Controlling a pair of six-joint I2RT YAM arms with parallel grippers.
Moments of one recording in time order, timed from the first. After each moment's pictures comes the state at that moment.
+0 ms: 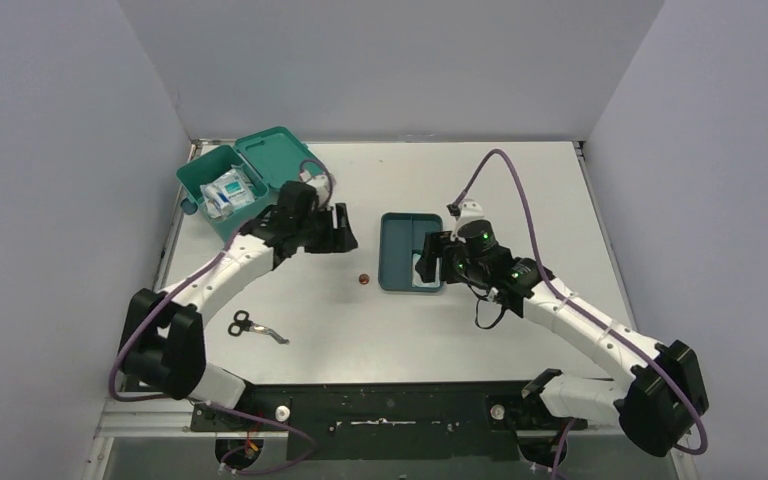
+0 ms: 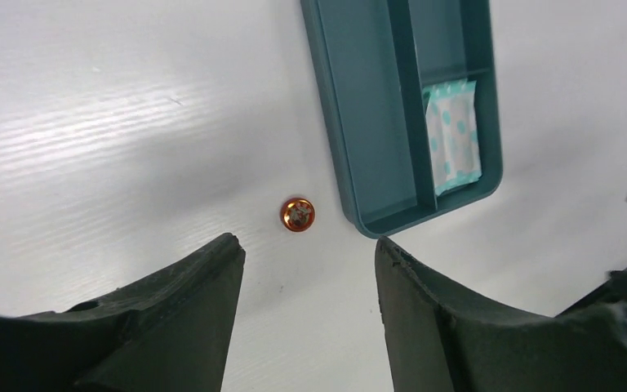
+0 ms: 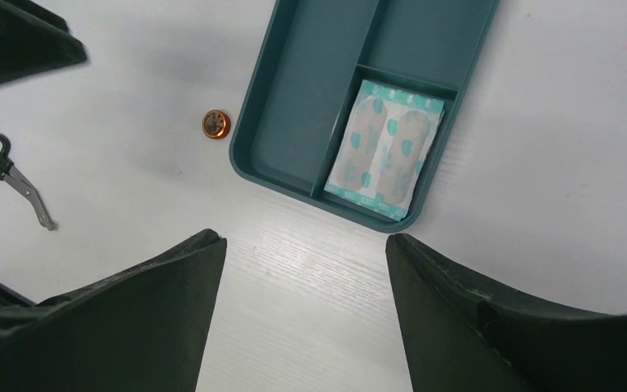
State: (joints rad) left arm -0.50 1.52 1.07 -0.35 0.15 -0.43; right arm 0.63 1.13 0.82 -0.33 0.04 0.45
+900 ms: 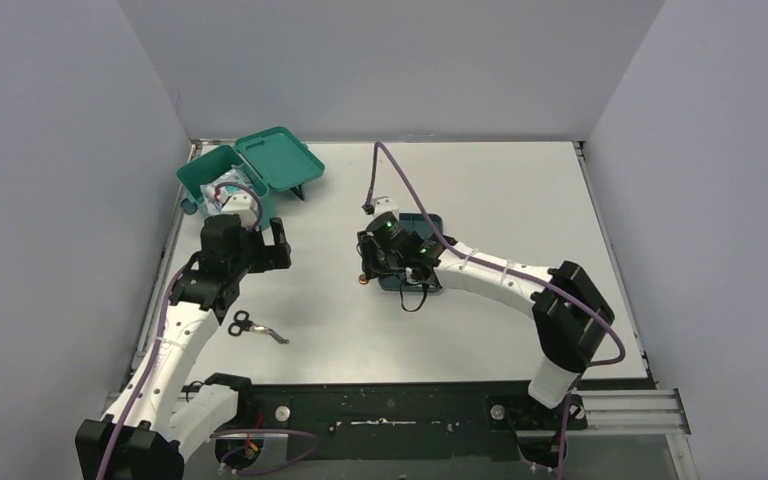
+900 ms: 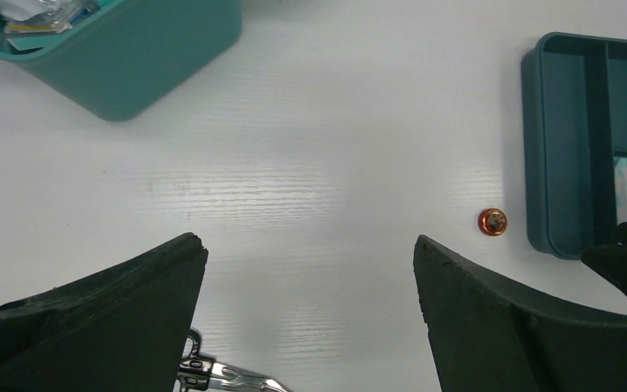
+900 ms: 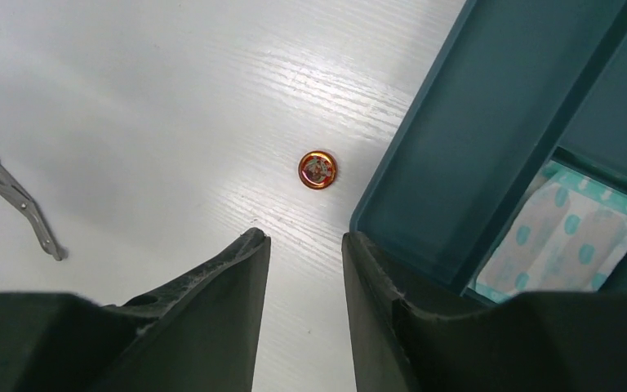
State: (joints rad) left arm -0.18 0.95 0.76 -0.39 -0.02 -0.24; right arm 0.88 1.67 1.21 -0.33 0.16 0.48
